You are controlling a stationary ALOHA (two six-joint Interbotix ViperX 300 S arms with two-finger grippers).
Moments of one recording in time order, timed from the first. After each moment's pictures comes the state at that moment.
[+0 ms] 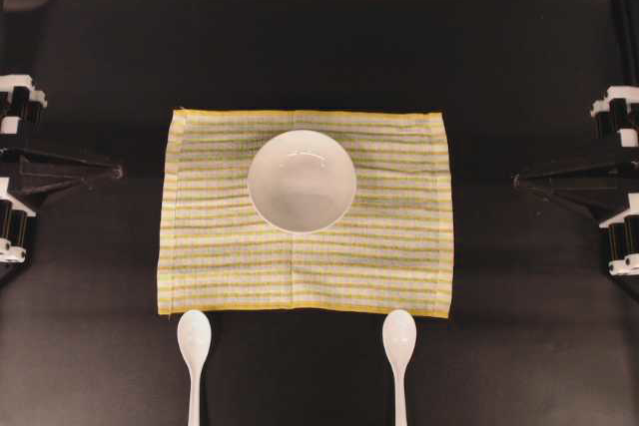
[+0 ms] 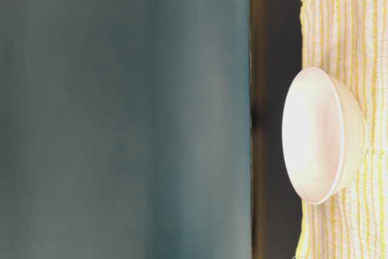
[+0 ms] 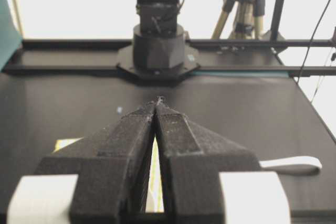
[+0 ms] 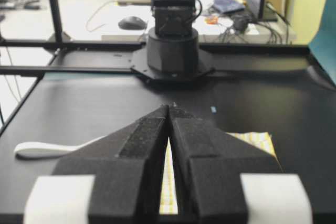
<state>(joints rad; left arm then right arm) 0.00 -0.96 1.17 0.00 -0.29 0.00 0.07 -0.96 1.18 0.00 -0.29 0.01</state>
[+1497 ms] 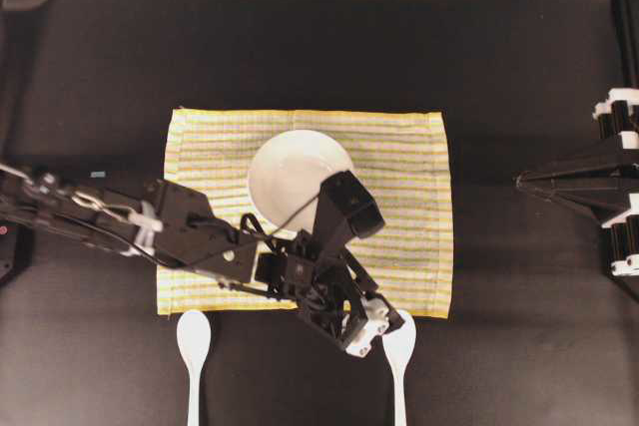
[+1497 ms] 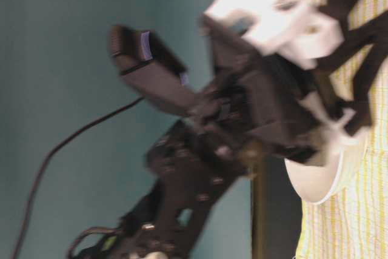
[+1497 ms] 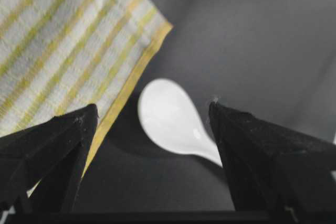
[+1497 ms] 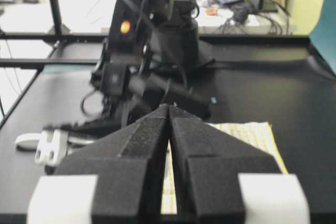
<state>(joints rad) -0.15 0.38 0.29 0.04 -0.02 -0.88 0.07 -0.99 1.20 0.01 -0.27 0.00</state>
